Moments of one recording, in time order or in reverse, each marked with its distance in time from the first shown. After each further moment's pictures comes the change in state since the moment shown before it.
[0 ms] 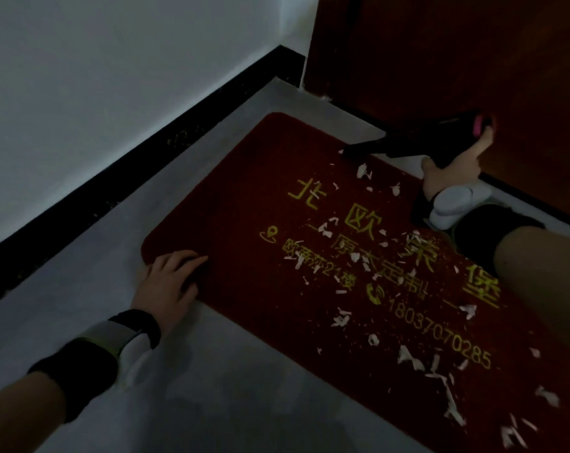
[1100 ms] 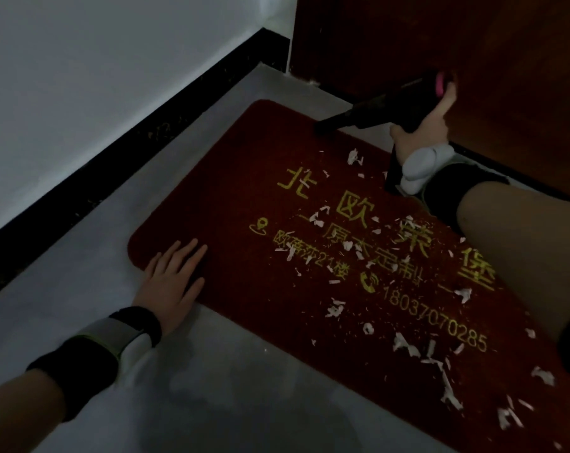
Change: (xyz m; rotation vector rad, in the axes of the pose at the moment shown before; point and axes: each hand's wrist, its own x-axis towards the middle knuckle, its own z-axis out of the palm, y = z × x) left_hand 0.008 0.007 0.017 0.108 -0.066 0.037; right_hand 0.012 -0.025 0.026 0.058 -0.097 -0.073
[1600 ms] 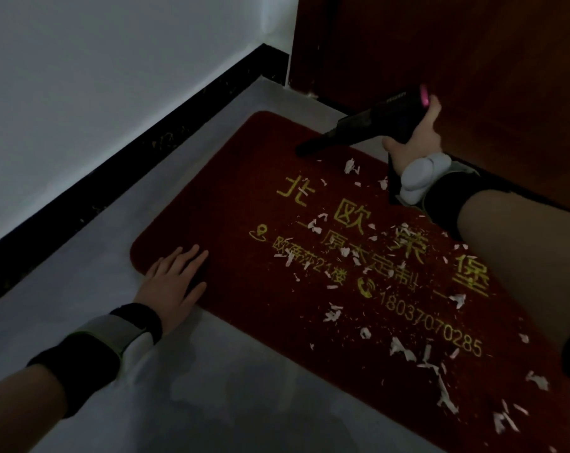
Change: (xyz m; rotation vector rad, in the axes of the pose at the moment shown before) left_hand 0.003 0.004 -0.014 0.039 -0.108 -0.013; right_hand -0.002 0.001 -0.010 -0.090 -0.082 -0.084
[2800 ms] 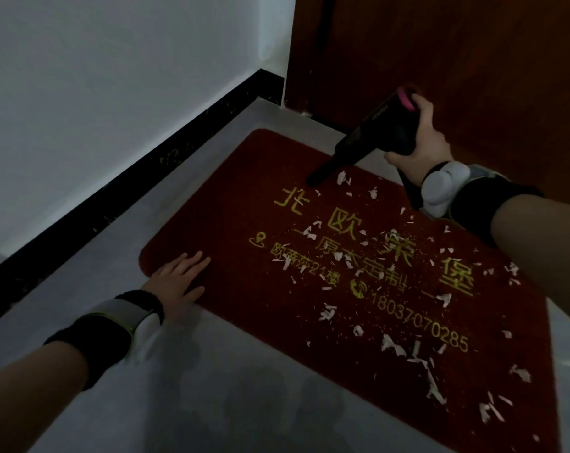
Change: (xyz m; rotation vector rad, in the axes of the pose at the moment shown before) left_hand 0.012 -0.012 -0.016 0.071 -0.247 0.035; right_hand -0.017 0.003 -0.060 -0.061 -0.129 -0.341
